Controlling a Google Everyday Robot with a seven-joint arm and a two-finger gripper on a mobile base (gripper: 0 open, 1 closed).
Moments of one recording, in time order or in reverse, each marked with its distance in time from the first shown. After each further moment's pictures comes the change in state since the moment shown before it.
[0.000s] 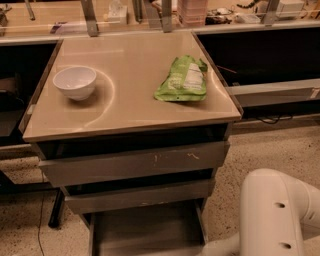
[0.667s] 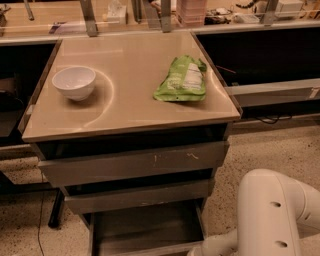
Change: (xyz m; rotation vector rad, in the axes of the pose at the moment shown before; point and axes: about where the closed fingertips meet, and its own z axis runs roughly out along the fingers) arm -0.025 -0.028 0.004 0.052 -0.062 0.016
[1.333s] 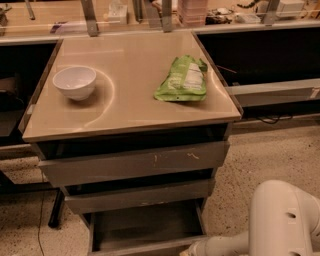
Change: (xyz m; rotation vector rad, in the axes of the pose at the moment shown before) arm -0.030 -0.033 0.005 0.046 -0.163 0.099
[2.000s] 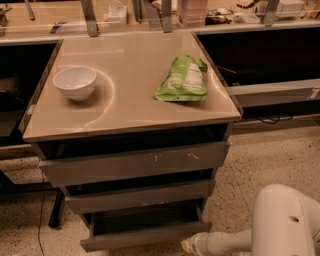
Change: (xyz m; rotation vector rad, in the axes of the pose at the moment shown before) arm -0.041 -0.033 0.003 0.055 -0.113 0.015
